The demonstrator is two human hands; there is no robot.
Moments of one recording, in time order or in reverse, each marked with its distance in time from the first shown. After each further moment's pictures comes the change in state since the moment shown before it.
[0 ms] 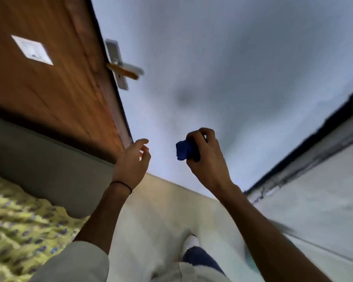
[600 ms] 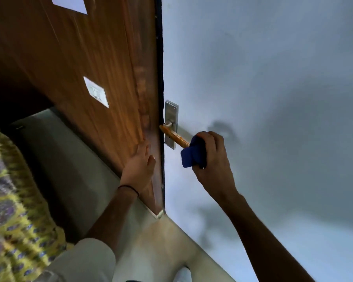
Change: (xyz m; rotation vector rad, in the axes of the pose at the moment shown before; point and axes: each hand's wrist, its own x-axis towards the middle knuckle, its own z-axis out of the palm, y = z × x) left_hand 0.244 -0.046 -0.076 0.128 0.260 -0.150; right_hand 0.300 -0.026 0.111 0.173 -0.036 -0.338
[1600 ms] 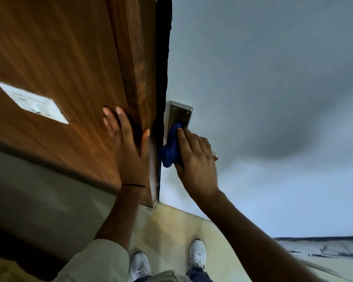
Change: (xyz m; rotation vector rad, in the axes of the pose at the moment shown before) left_hand 0.170 -0.088 0.023 -0.116 0.239 0.324; right_hand 0.076 -0.034 0.157 -0.580 0.019 0.268
